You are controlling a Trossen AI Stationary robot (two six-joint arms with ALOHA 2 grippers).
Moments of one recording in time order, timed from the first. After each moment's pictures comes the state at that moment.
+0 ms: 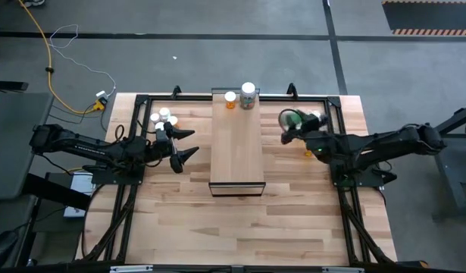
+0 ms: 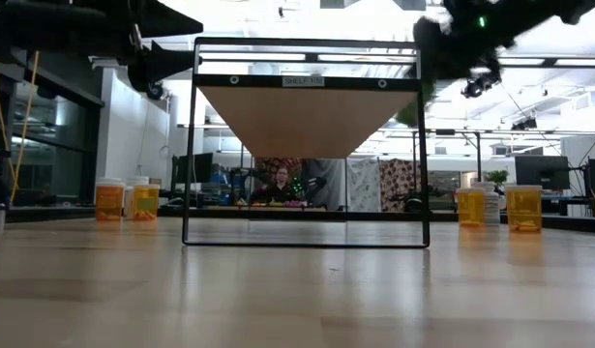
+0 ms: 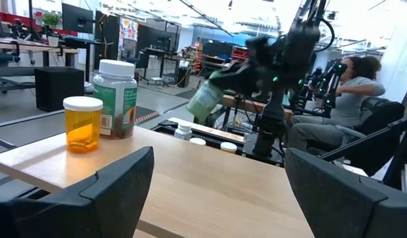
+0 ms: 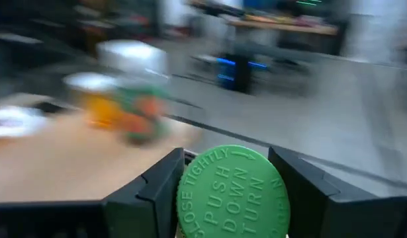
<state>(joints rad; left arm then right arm) 0.03 0.77 0.22 0.63 -0.41 -0.14 0.04 0.96 0.58 0.09 1.02 0.26</state>
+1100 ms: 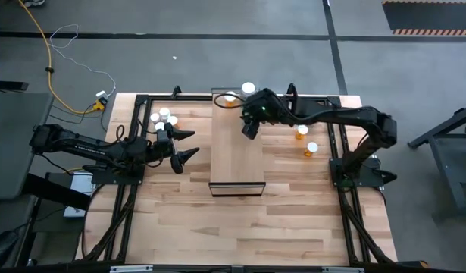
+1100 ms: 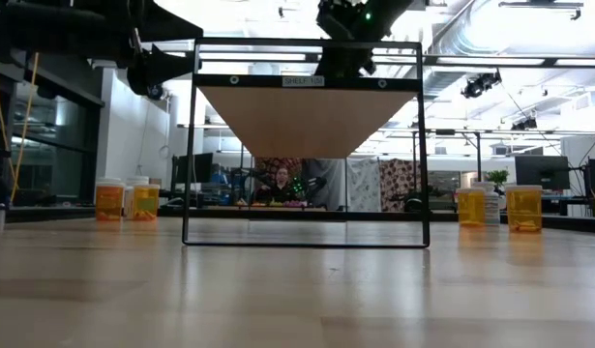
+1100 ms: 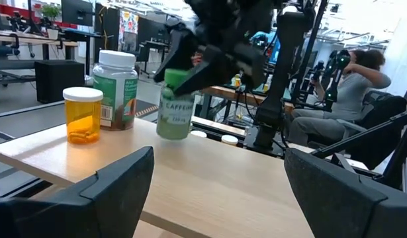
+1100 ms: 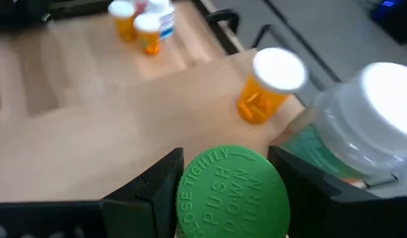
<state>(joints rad) 0.03 0.77 0.22 0.59 -0.41 -0.15 -0.25 1.60 1.43 -0.54 0.22 0.01</state>
